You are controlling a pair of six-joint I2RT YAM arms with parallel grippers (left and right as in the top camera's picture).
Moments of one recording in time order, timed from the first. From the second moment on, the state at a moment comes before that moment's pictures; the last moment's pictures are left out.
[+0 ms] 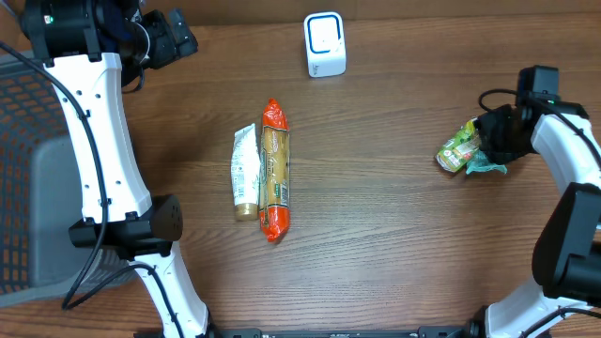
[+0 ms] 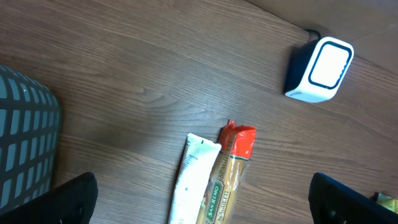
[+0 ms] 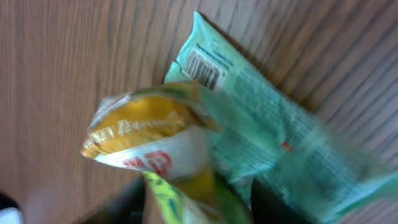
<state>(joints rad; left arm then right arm) 0.10 2.15 2.78 -1.69 0.12 -0.33 -0.21 1.86 1.30 -0.72 -0.14 0.97</state>
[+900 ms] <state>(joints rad) 0.10 2.15 2.78 -1.69 0.12 -0.33 0.16 1.83 1.67 -0.98 -0.34 0.50</state>
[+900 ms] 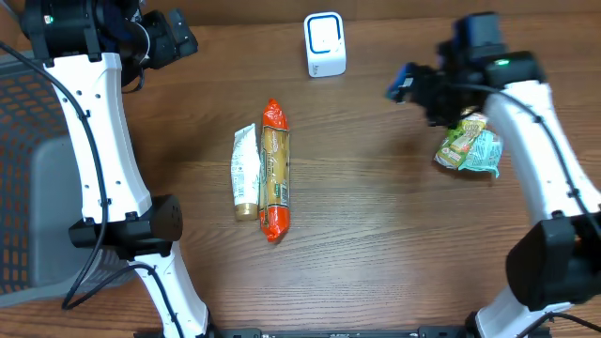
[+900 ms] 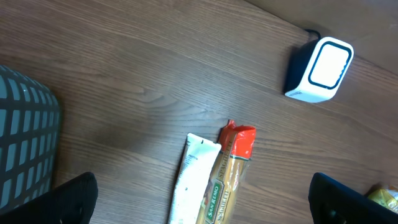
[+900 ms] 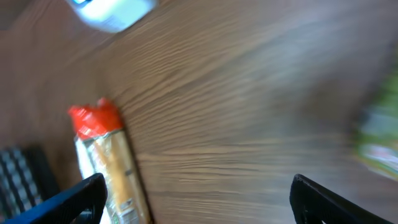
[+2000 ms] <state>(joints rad) 0.10 2.15 2.78 -1.69 0.12 -0.33 0.72 2.15 1.56 -0.59 -0.30 0.51</state>
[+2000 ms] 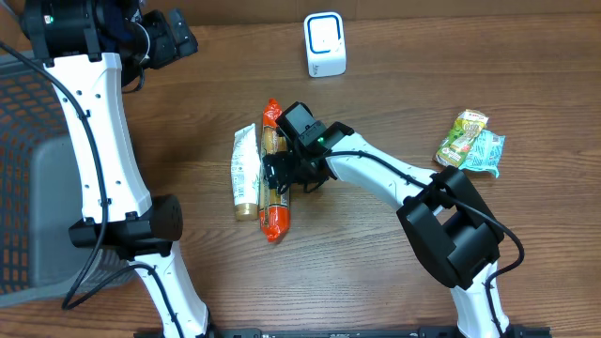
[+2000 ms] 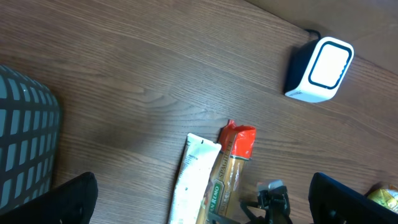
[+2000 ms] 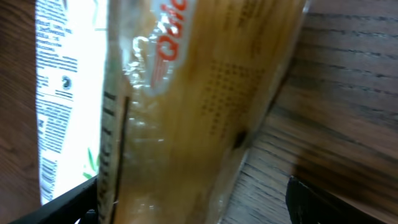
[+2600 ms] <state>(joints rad) 0.10 2.15 2.78 -1.69 0.12 -0.33 0.78 2.19 1.57 -0.53 -0.28 0.57</state>
